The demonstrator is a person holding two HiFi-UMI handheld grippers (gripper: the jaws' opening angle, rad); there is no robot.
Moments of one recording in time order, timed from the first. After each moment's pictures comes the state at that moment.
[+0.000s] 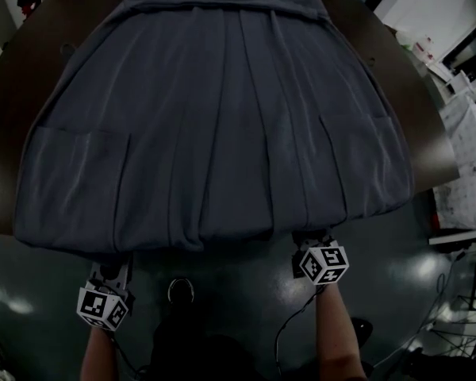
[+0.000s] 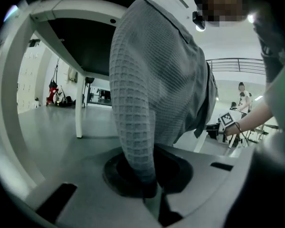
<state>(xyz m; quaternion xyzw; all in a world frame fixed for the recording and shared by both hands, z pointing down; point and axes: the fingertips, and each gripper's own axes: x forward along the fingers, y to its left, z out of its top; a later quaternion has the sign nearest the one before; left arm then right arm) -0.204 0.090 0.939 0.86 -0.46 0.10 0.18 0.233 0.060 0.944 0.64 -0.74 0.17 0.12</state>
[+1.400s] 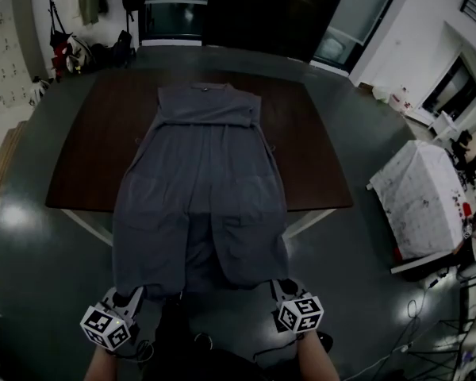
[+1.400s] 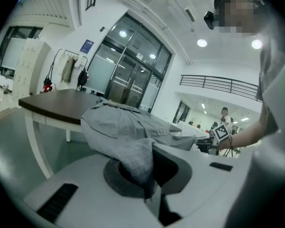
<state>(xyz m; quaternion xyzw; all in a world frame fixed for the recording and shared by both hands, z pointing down) -0.170 0.308 0.581 0.88 -0.40 0.07 0.23 0.190 0.303 0.610 0.57 -0.77 0.22 0.16</state>
